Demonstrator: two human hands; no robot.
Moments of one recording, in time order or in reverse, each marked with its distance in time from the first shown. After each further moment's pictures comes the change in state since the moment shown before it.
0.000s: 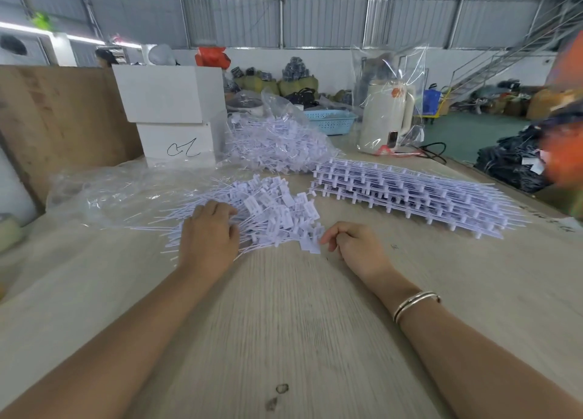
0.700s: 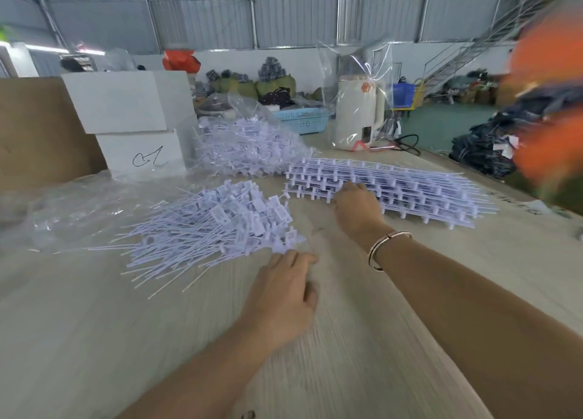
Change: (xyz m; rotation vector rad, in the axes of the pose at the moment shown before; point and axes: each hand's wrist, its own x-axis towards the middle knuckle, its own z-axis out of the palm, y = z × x) left_hand -0.057 0.118 0.023 -0.282 -0.313 0.326; right_hand 0.077 0.018 -0.049 -1.122 0.076 -0.074
